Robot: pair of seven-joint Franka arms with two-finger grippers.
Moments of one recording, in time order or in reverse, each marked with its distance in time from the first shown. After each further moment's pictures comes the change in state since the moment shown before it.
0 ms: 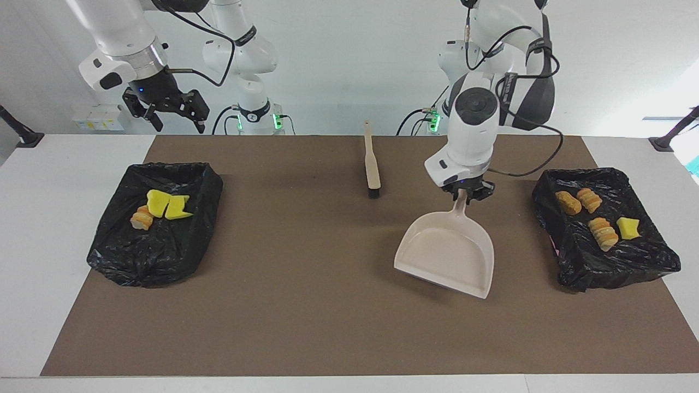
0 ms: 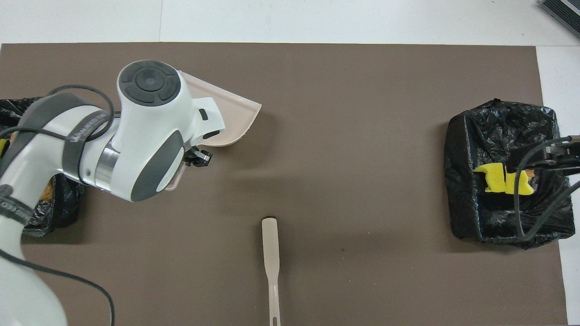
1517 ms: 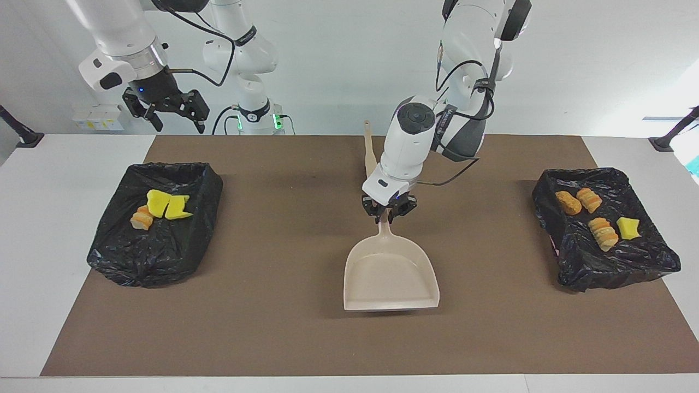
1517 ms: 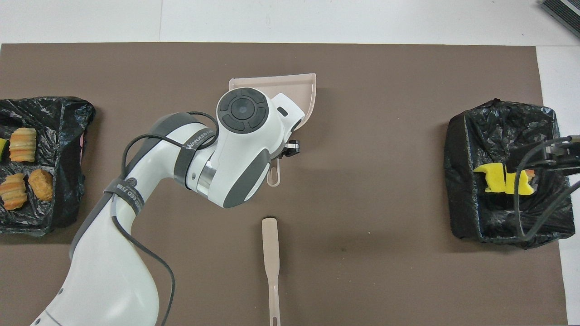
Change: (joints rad) left arm -0.189 0.181 0.000 0.085 -0.170 0.291 -0.437; right arm 0.000 0.000 0.000 0.000 0.000 0.000 0.000
